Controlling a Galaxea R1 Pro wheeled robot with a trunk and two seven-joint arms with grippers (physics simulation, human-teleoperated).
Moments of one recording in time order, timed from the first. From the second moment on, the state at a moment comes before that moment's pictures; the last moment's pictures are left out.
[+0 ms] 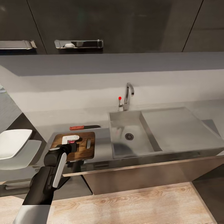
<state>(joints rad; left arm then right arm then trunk) -0.53 -0.04 0.02 -1.48 0.06 0.87 0.20 0.10 -0.16 0.29 -0.79 -0.27 -0.39 -0.15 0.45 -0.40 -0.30</state>
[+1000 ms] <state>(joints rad) -0.53 -0.04 0.02 -1.50 0.07 0.87 0.20 0.10 -0.16 0.29 -0.79 -0.27 -0.39 -0.15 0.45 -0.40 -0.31</state>
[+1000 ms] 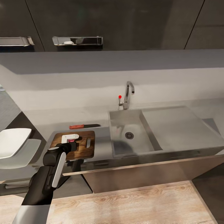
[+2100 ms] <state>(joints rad) -0.53 -0.04 0.02 -1.47 0.06 0.87 0.20 0.10 -0.16 0.29 -0.79 -0.26 -0.39 -0.15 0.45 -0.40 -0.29</state>
